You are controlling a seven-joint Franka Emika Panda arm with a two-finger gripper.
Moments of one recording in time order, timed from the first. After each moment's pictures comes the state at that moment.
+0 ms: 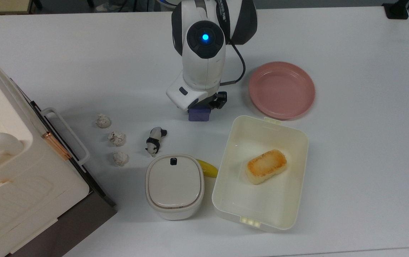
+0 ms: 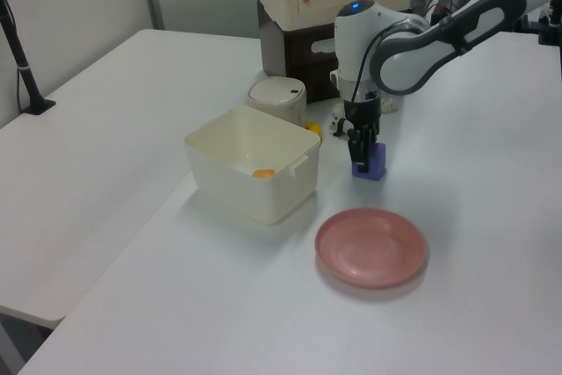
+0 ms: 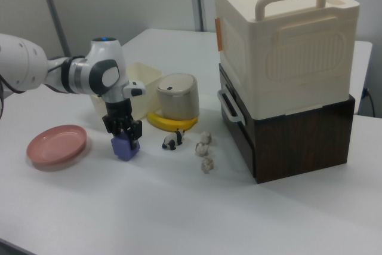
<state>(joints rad) 0.16 0.42 -0.01 -1.74 -0.03 2.06 0.16</state>
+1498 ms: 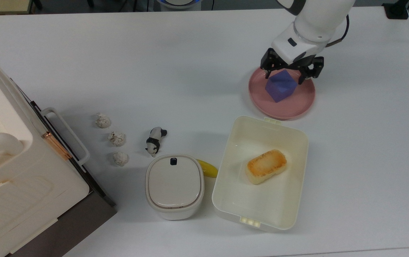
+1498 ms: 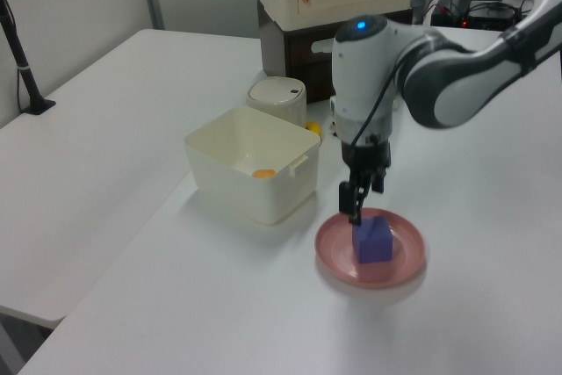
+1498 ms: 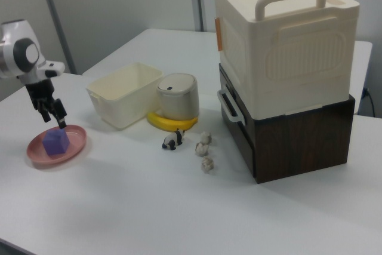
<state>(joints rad) 0.40 0.37 0.15 -1.66 -0.12 1.97 0.73</state>
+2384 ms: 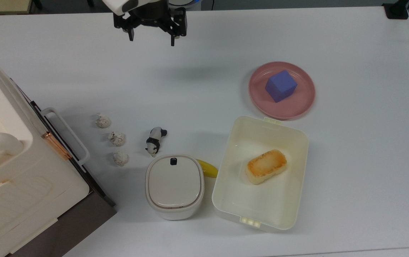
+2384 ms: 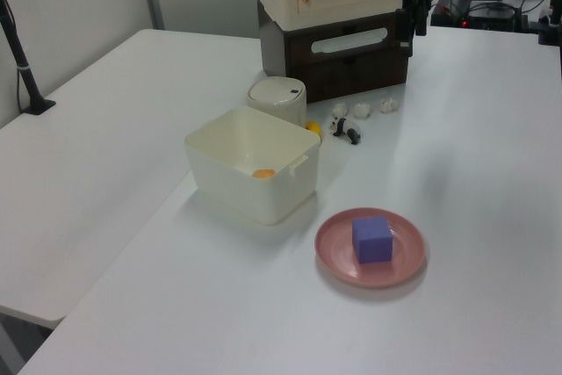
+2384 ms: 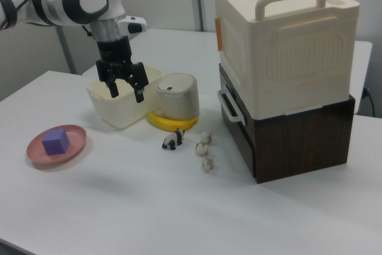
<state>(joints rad) 0.01 0.09 -0.01 -1.64 -0.09 1.66 0.08</state>
